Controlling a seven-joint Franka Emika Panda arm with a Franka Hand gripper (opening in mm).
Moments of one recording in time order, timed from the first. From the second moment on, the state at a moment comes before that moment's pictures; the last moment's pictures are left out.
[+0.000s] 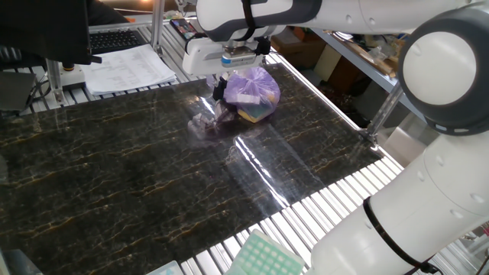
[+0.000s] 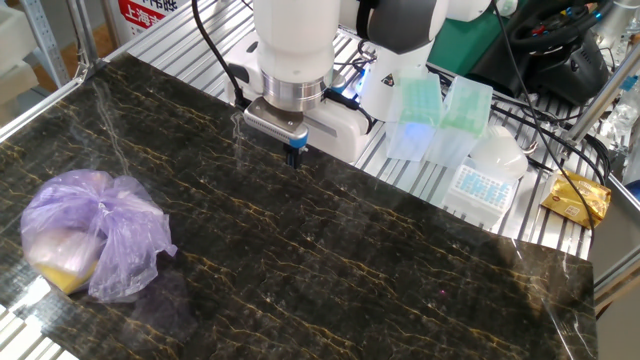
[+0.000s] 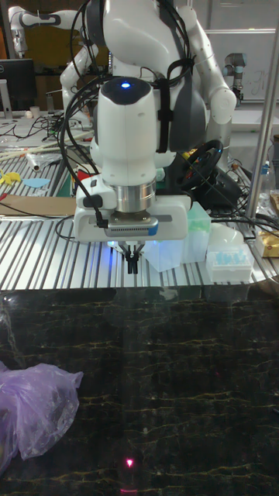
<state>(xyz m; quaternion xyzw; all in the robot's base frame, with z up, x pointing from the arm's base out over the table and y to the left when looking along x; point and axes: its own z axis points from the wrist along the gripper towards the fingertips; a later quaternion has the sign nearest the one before) 0.499 0.000 0.298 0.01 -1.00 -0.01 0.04</state>
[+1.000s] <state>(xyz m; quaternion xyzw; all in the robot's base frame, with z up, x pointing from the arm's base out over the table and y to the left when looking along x) 0.498 0.000 0.297 0.01 -1.00 -0.01 0.04</state>
